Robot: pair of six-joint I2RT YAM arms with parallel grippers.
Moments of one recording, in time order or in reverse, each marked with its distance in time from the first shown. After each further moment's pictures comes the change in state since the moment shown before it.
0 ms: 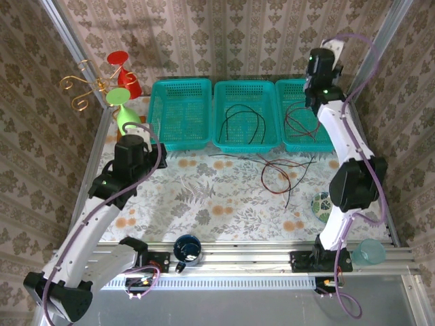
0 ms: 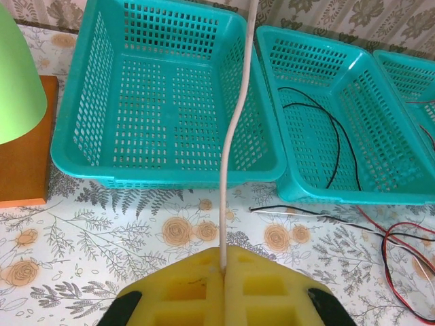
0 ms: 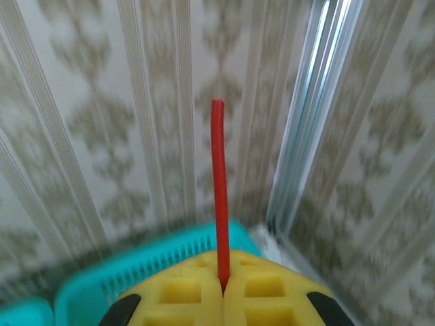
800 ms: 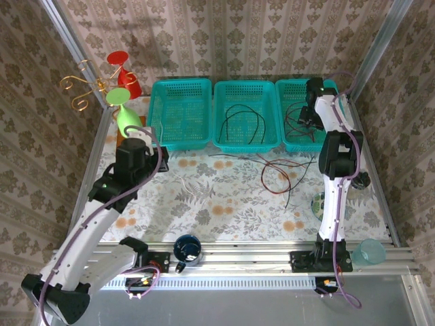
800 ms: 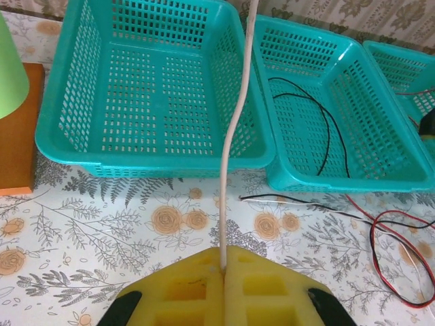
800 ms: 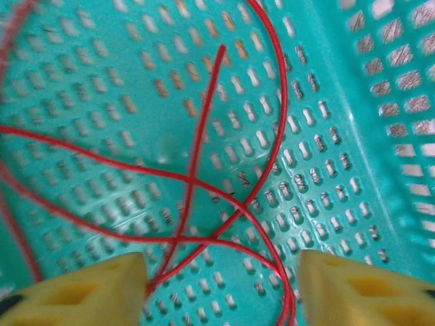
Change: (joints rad) left arm -0.035 -0.028 -0.015 -0.019 -0.003 -0.025; right arm -0.146 0.500 0.381 -0.787 -0.449 0.254
